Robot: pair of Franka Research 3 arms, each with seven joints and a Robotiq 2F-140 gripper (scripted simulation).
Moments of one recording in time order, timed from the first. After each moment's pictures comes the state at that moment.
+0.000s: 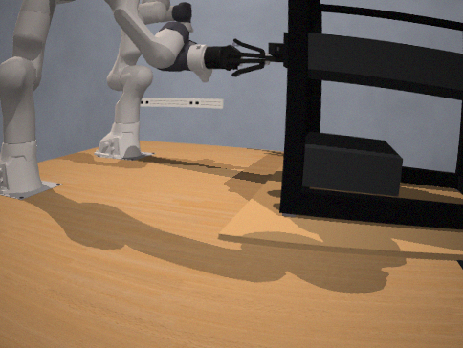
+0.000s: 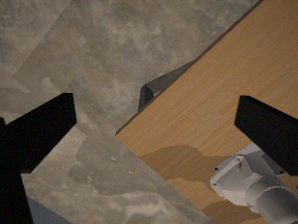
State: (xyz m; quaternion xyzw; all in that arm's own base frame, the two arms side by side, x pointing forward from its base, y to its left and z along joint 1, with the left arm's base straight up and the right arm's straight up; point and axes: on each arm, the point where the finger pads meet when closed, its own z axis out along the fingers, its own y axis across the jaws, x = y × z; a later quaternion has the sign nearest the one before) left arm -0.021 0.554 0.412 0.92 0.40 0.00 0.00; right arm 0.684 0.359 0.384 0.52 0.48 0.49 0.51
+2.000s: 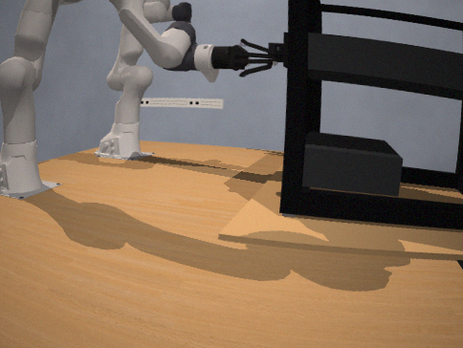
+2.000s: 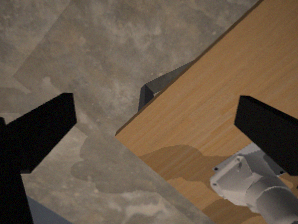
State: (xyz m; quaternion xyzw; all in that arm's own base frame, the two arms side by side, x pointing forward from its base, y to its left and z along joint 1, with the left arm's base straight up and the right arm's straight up) left arm -0.021 0.554 0.412 0.92 0.40 0.00 0.00; right arm 0.707 0.359 0.383 0.52 0.48 0.49 0.51
